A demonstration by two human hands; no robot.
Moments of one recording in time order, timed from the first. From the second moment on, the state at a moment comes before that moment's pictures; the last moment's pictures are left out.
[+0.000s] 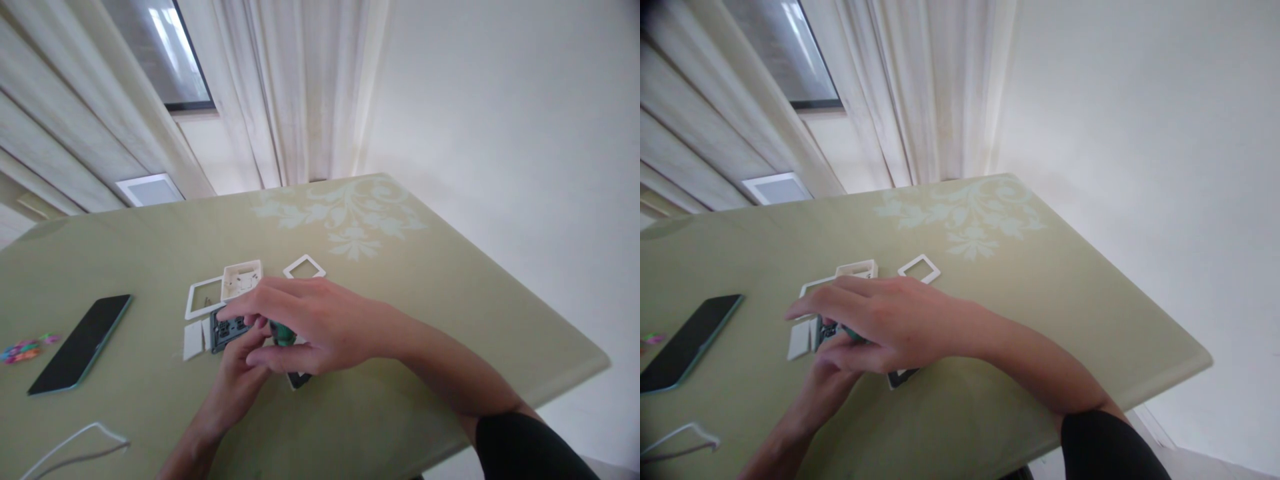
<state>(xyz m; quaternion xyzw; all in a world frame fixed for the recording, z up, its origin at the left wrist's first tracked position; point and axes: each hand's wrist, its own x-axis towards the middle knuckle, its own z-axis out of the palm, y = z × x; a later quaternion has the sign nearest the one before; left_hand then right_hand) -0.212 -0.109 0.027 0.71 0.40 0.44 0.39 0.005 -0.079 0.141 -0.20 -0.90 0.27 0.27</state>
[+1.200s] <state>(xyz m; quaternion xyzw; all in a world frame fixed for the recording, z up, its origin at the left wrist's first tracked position) -0.215 -0.114 0.019 0.69 0.42 0.43 0.40 0.005 -0.080 0.145 -0.22 -0.90 0.27 0.25</state>
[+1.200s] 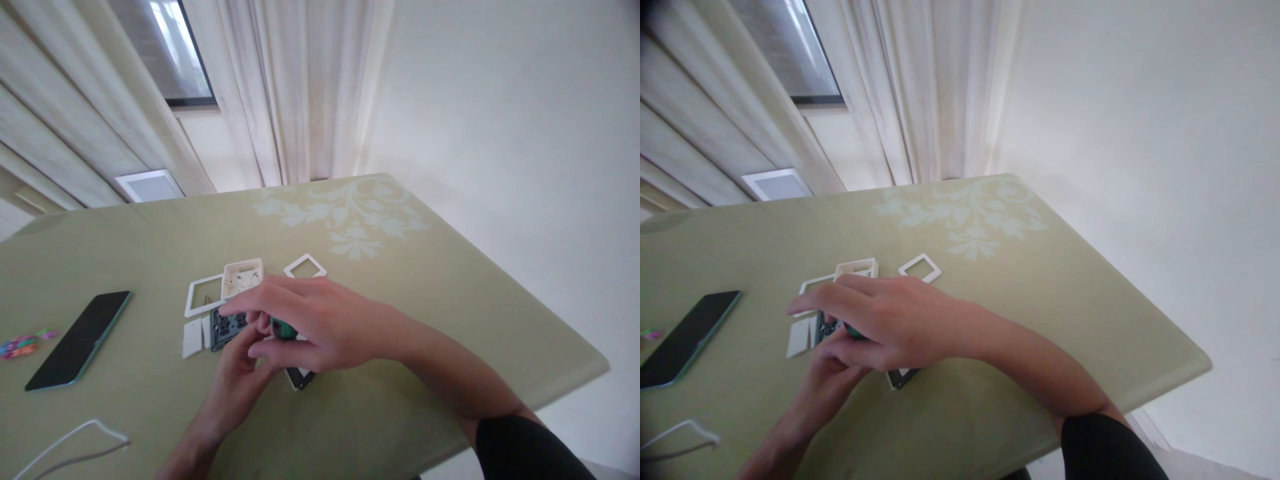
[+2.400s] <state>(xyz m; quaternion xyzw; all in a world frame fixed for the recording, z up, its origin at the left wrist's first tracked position) -0.214 -0.135 0.019 0.65 0.41 0.38 0.51 0.030 -0.074 0.153 -0.25 -0.74 0.26 0.56</state>
